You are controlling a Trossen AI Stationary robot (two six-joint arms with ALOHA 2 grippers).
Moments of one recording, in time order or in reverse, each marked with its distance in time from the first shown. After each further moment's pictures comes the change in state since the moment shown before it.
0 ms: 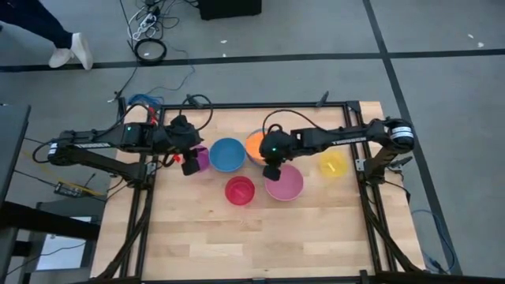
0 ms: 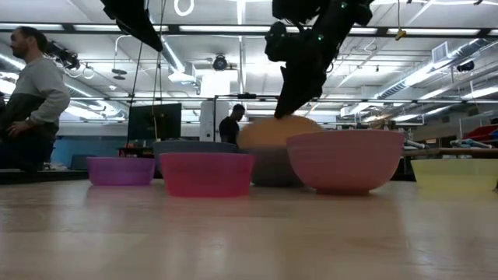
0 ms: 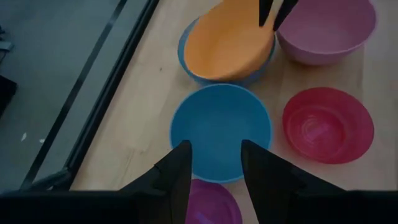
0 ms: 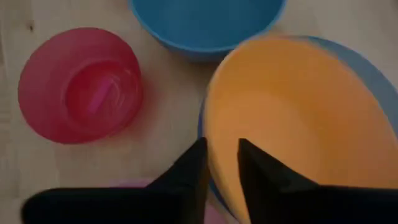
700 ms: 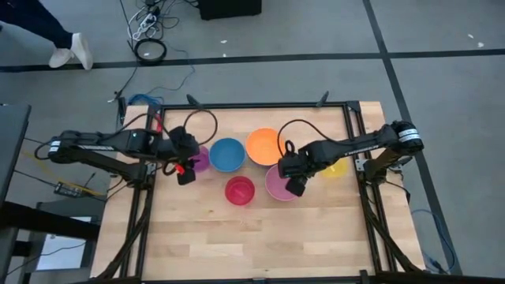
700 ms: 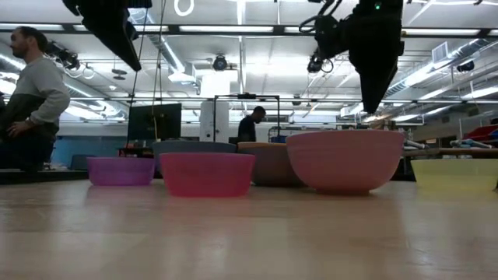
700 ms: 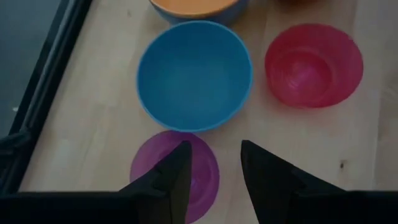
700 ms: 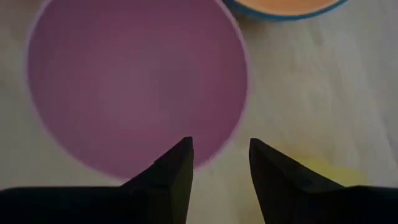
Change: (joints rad) left arm -0.065 0.000 -0.093 -0.095 0.053 -0.102; right arm 0.193 -0.061 0.033 -0.590 0.073 0.435
